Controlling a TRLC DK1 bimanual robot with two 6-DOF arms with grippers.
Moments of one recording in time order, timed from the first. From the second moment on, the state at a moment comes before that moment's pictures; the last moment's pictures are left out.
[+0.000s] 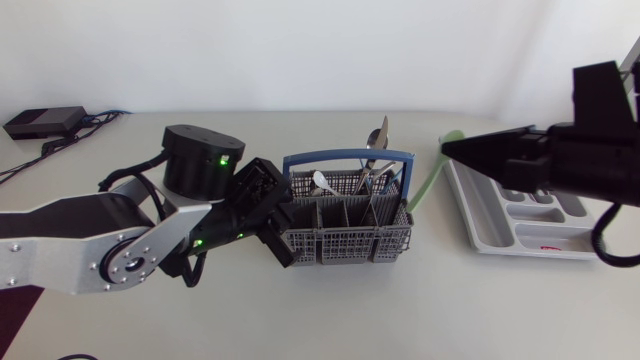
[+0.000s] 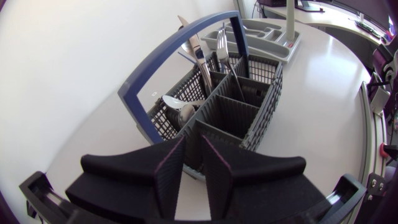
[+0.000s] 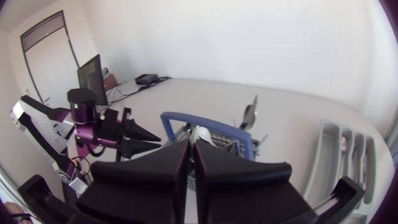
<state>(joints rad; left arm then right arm) -0.70 1.43 0.74 0.11 -0.06 0.34 0.18 0.88 0.82 -0.38 -0.55 0.04</state>
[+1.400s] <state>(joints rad) -0.92 1.84 1.16 0.11 -0.35 0.34 -0.74 1.41 0.64 0.07 -0.58 -0.74</state>
